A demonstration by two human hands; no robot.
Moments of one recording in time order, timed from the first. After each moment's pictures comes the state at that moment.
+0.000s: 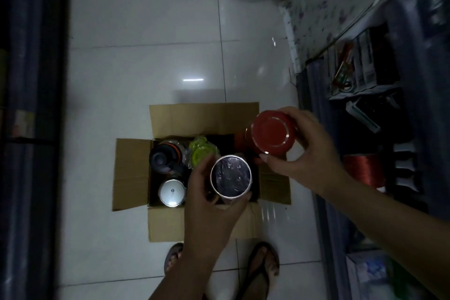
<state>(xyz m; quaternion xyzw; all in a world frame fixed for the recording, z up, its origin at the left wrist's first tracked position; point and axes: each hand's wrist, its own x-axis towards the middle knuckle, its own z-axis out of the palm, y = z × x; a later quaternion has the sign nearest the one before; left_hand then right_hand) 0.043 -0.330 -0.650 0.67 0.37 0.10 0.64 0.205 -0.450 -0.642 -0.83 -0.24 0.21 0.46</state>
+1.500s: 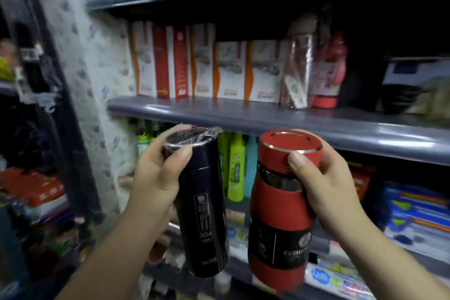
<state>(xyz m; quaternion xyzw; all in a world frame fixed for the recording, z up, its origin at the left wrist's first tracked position) 0.102 -0.442 0.244 0.51 -0.33 0.00 0.79 -0.038 -0.611 0.251 -0.71 -0.03 -0.46 0.52</state>
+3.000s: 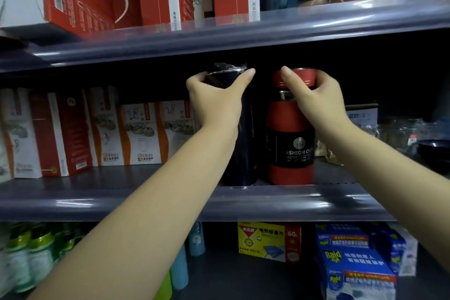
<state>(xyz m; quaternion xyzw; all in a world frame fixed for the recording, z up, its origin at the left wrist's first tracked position) 0.056 -0.720 0.429 0.48 -0.34 0.04 0.81 -0.052 -0.823 0.417 -0.65 0.16 -0.67 0.32</state>
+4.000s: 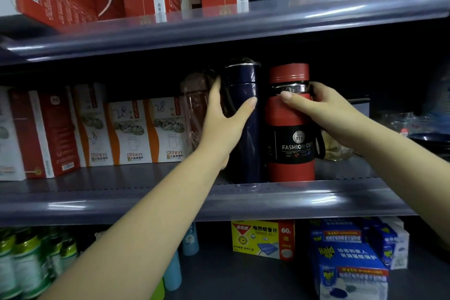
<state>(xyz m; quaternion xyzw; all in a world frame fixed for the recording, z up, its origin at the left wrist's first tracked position) 0.073 -0.745 0.380 0.46 -0.51 -0.08 0.72 -0.088 -0.860 0.399 -0.77 0.14 -0.49 0.39</state>
